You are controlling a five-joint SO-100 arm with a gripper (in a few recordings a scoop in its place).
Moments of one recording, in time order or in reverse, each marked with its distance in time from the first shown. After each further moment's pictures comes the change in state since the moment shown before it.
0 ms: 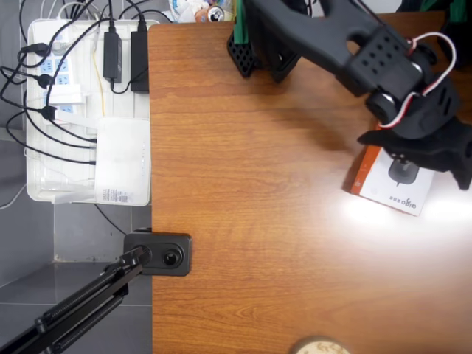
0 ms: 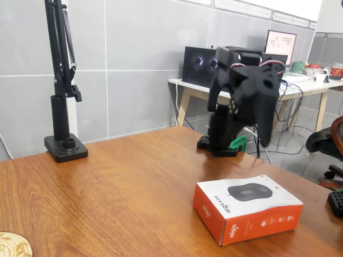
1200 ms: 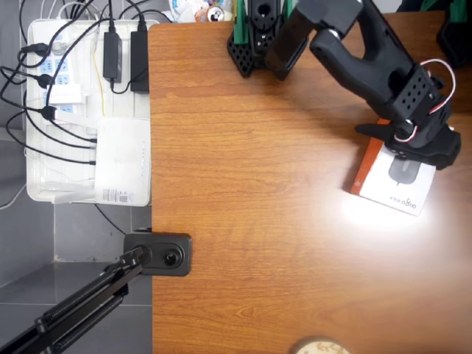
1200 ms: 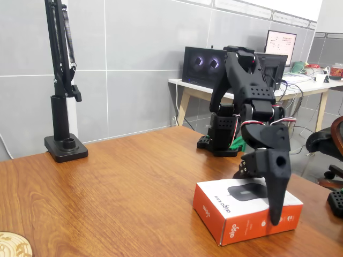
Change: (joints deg) arm -5.3 -26.8 -1.0 -10.8 -2.3
